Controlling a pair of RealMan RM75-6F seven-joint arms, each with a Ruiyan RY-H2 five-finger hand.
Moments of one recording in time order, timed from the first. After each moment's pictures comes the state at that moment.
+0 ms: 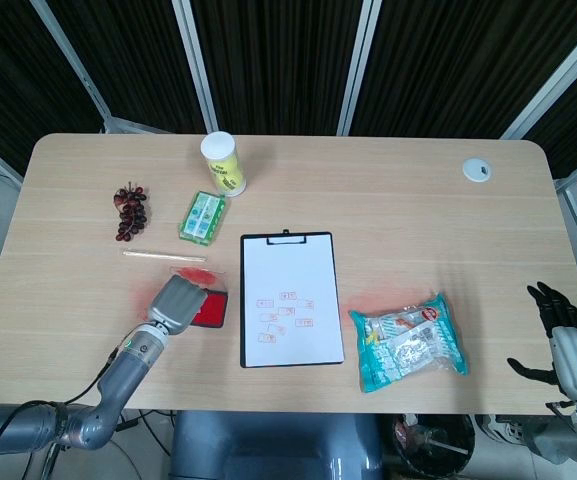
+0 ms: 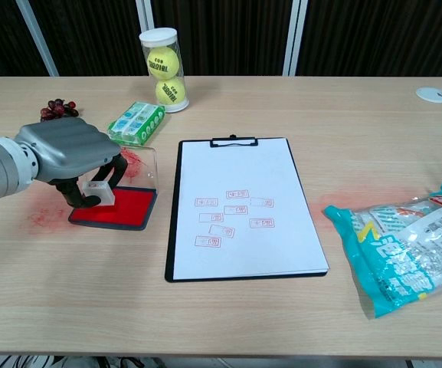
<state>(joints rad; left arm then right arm) -0.83 -1.54 0.01 -1.62 0.86 1.02 0.96 0.09 -1.07 0.07 -1.63 -1.43 1.39 0.12</state>
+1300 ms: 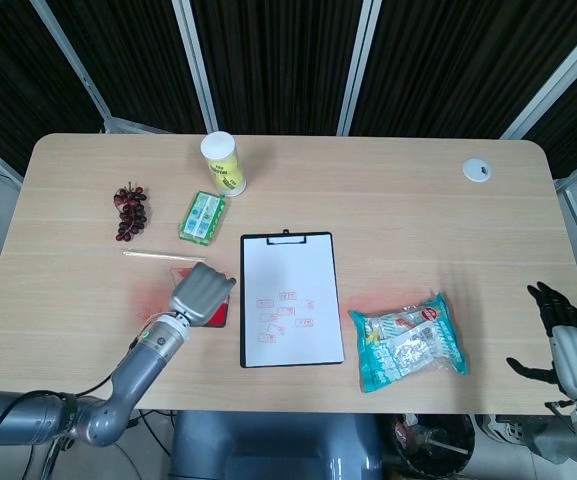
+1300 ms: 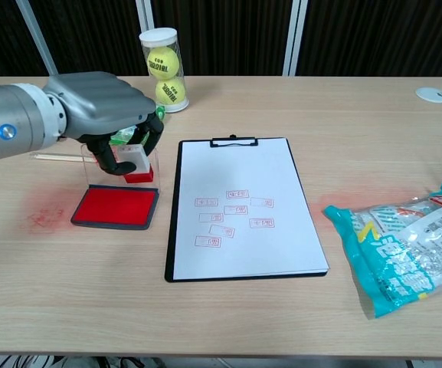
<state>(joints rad) -0.95 -1.47 -0.09 -1.80 0.77 1.04 1.04 0.10 -1.06 0.07 -1.64 -1.41 1.37 0.13</state>
